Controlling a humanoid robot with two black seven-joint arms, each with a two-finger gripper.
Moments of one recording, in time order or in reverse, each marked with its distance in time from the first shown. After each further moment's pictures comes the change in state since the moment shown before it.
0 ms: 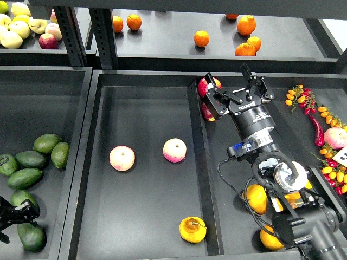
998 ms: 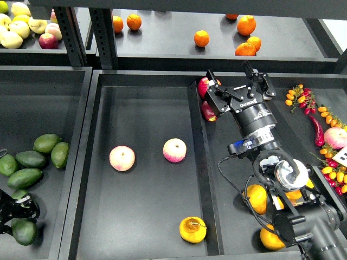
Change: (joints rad) left arm -0.046 -0.050 0.115 0.001 -0.064 0.000 0.000; right arm 0.010 0.000 0.013 0.006 -0.001 -0.002 0.013
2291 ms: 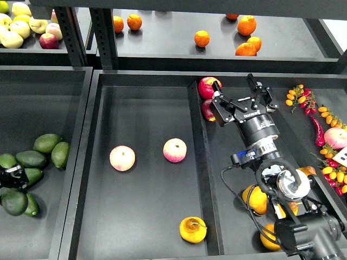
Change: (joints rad) left arm -0.251 0.108 0.199 -0.105 -0.088 0.000 0.000; right arm -0.046 0.000 0.002 -0.008 0.001 -0.001 0.002
